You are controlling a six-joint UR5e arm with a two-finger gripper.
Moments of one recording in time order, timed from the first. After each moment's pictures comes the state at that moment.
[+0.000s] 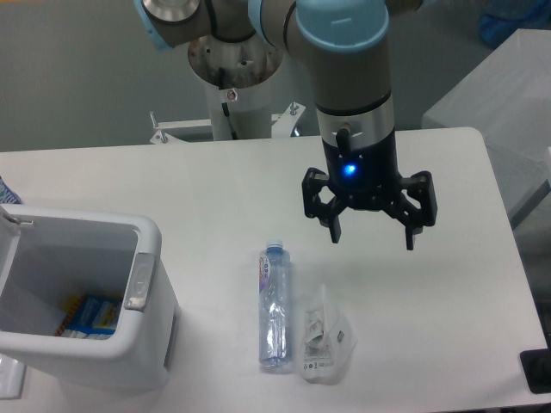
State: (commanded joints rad) arm 2.47 -1.88 -1.24 -1.16 1.61 0.78
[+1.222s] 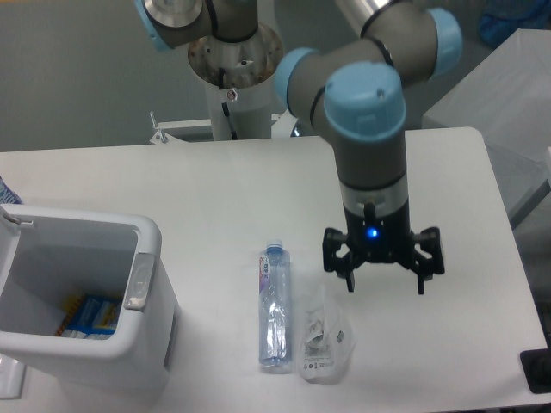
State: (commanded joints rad) arm 2.48 -2.06 -1.34 -0.97 1.60 0.59
